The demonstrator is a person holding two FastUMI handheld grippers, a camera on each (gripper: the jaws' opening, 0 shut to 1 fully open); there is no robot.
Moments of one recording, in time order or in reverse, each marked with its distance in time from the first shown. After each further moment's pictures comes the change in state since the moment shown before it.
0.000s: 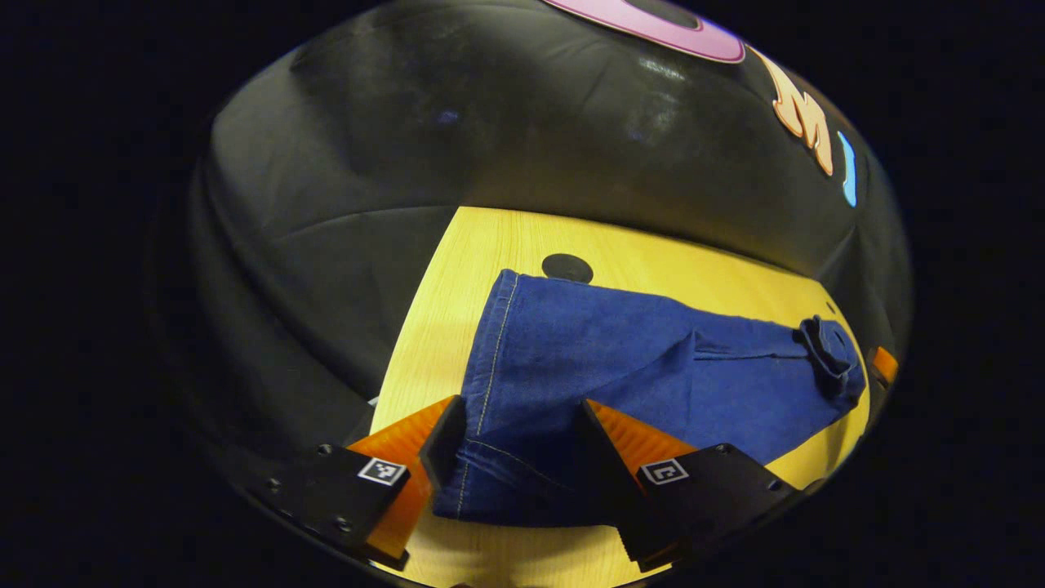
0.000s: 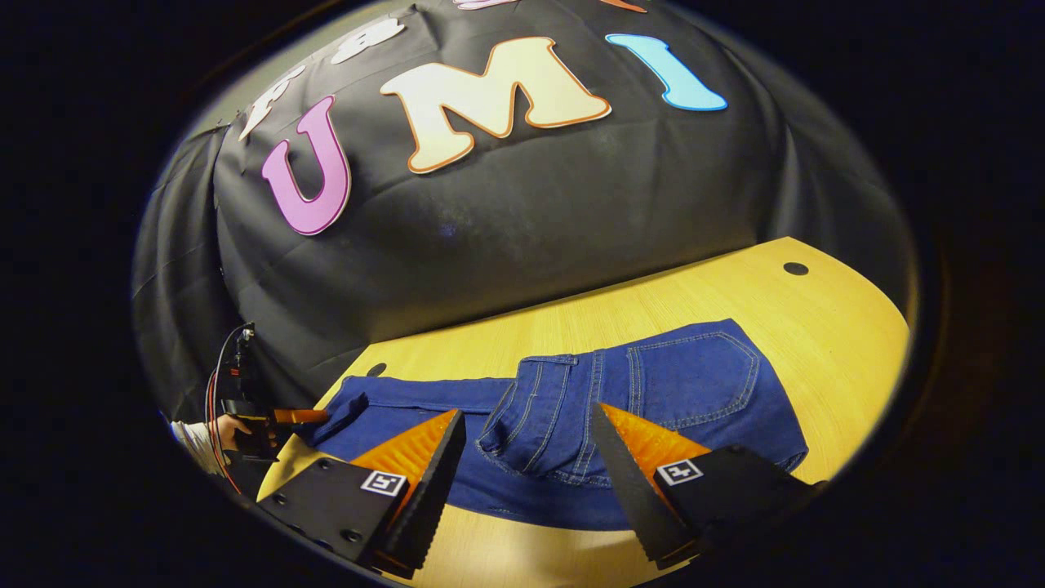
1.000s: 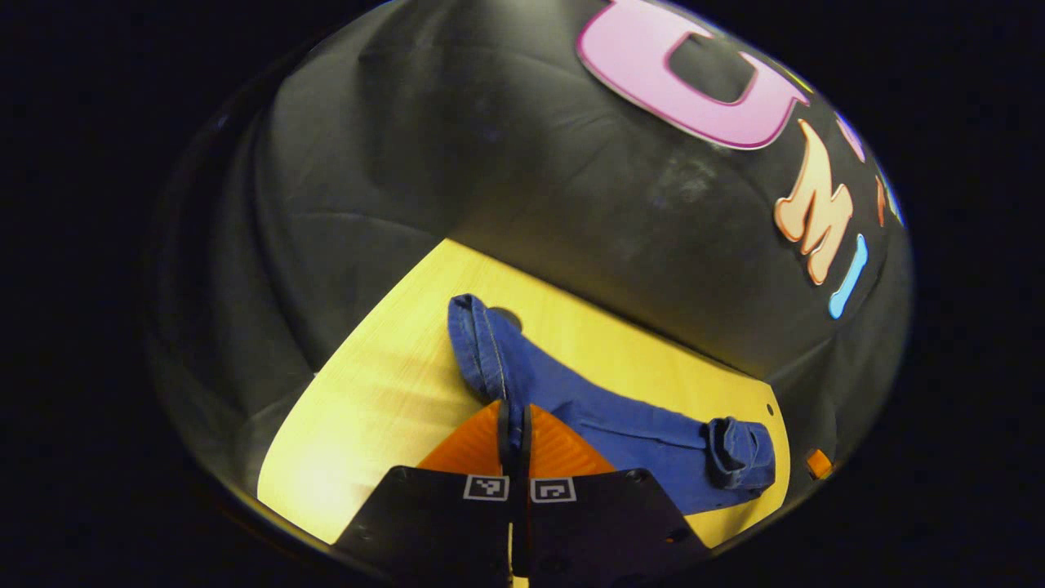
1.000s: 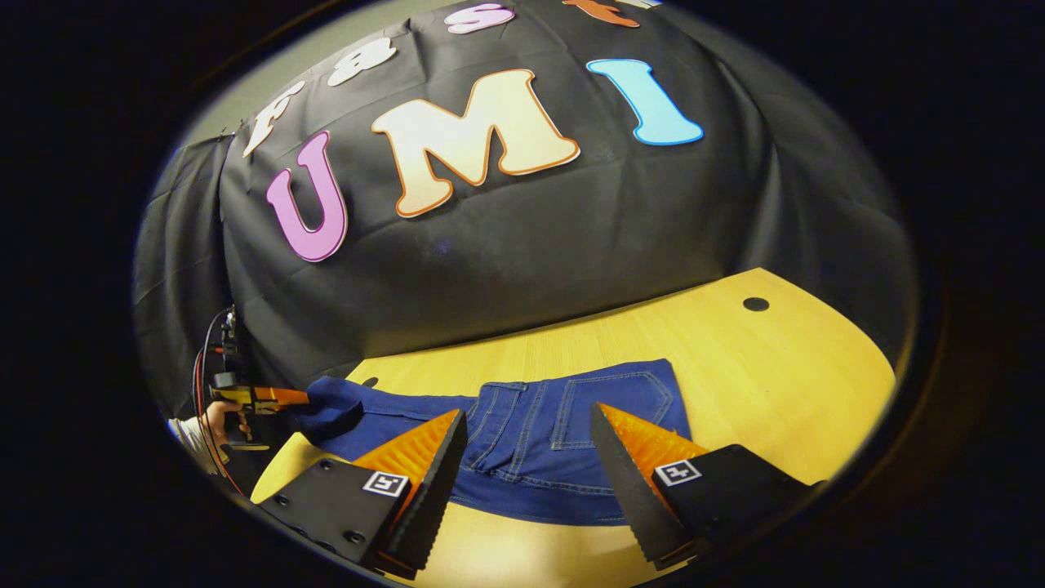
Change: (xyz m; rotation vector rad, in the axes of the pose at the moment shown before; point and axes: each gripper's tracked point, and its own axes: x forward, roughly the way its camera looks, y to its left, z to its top) left arm -0.061 -0.091 0.077 -0.310 -0.202 -0.096; right arm -0.068 -0.060 0.057 -0.027 -0.065 -0.004
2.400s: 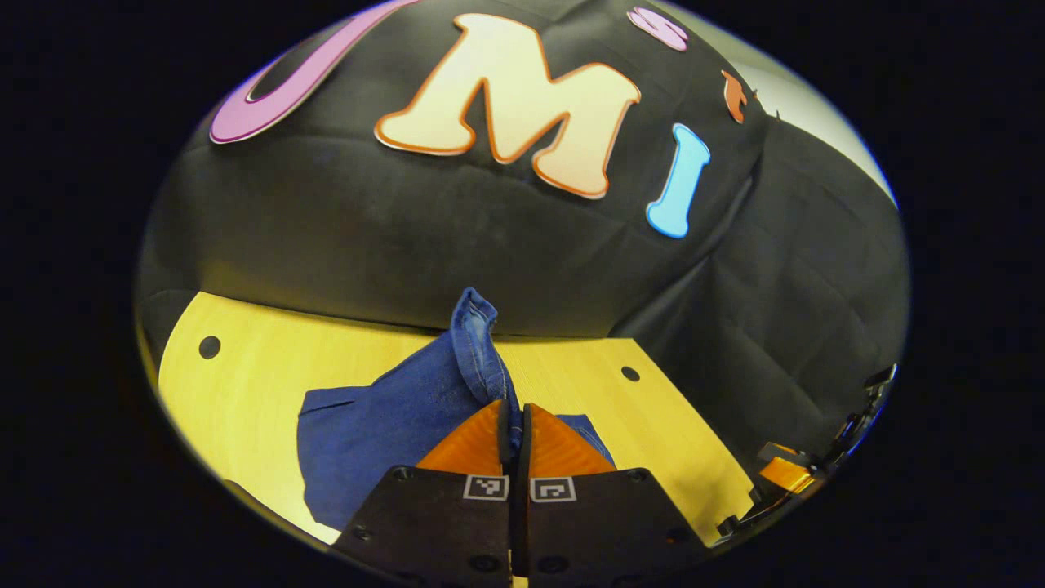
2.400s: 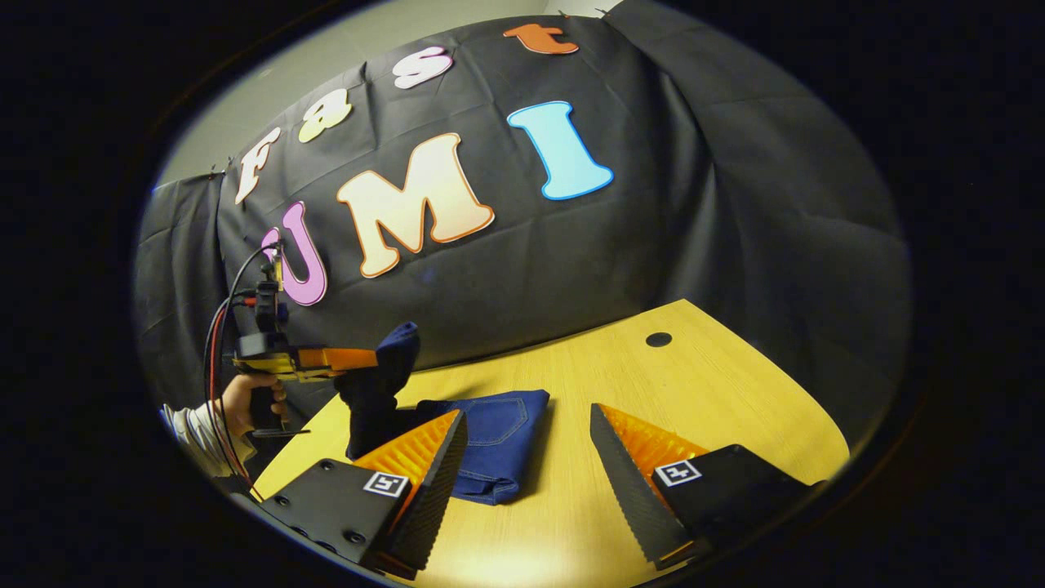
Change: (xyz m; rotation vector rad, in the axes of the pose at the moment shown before) left arm 0.011 -0.419 -0.096 0.291 0.033 -0.362; right arm -0.116 -0.158 0.067 0.054 -0.083 -0.026
